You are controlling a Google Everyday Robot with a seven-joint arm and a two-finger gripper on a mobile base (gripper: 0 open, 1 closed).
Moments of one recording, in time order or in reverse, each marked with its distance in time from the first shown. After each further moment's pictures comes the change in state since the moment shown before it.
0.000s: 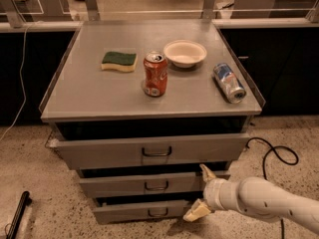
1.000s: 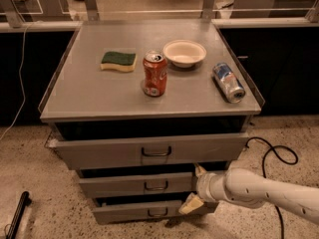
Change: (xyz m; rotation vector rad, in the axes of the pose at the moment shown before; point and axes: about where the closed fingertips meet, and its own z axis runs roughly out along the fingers) arm 0.022 -0.016 0.065 -0.049 0.032 -0.014
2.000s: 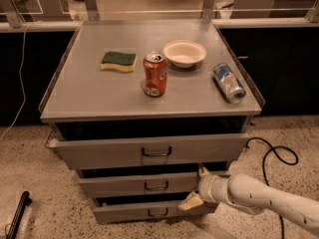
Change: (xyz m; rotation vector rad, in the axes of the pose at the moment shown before) arm 0.016 -0.020 0.014 0.085 -0.078 0.083
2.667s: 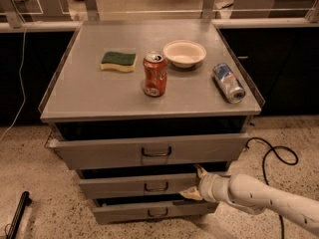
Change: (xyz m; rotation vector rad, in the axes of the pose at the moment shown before) arm 0.000 0.000 0.000 0.000 0.000 0.000
